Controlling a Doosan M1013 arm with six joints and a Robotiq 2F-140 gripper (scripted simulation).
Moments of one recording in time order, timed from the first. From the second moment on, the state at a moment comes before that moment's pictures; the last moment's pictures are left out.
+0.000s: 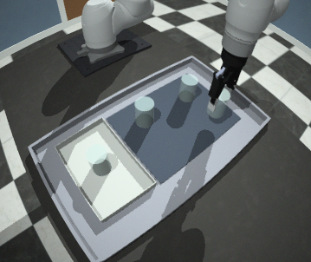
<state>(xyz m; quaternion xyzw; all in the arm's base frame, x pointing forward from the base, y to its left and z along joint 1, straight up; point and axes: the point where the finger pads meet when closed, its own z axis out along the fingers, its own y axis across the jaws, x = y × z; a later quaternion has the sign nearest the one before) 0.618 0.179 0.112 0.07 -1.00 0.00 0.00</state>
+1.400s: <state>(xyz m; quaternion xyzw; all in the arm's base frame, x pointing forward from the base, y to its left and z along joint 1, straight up) 0.619 0.175 0.208 0.07 -1.00 0.00 0.00</state>
